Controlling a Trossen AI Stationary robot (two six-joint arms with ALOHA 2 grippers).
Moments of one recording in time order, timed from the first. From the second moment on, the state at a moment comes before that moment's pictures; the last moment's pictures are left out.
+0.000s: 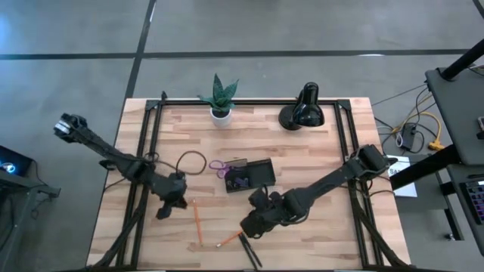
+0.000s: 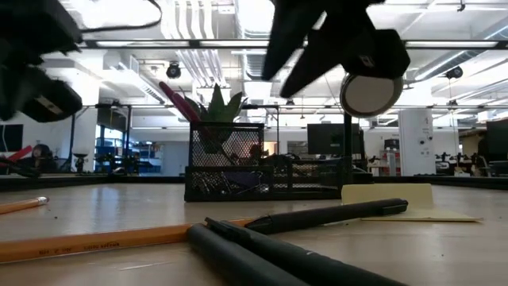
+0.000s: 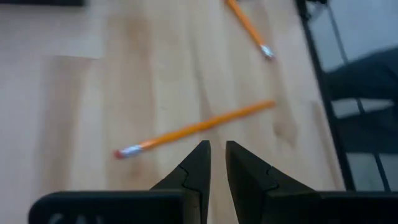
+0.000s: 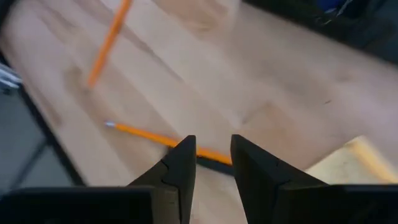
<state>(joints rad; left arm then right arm) -0.53 0.85 0.43 -0.35 0.08 -0.55 0.48 1.96 1.52 -0.61 0.28 1.34</state>
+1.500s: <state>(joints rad) -0.76 1.60 0.68 0.01 0.06 -0.39 0.61 2.04 1.53 -0.09 0.56 1.33</state>
